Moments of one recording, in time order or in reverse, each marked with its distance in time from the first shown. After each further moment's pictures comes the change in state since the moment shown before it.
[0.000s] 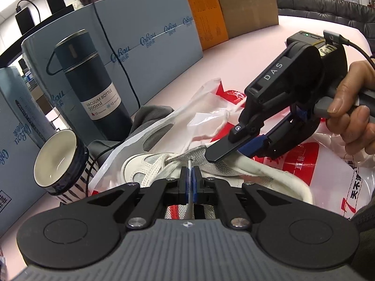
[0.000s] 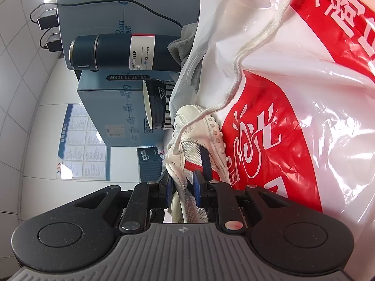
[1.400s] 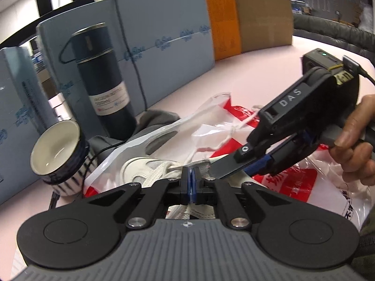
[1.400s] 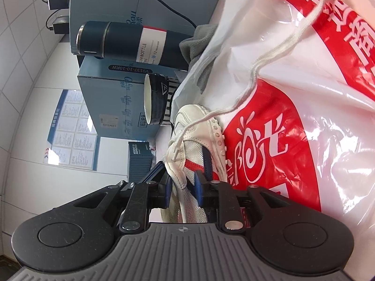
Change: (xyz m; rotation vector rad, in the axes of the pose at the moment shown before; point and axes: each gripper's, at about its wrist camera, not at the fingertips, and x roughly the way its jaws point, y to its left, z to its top) left arm -0.006 0.011 0.005 -0.165 -0.038 0.010; right arm -0.001 0.016 -0.004 -0.121 0.005 -0.059
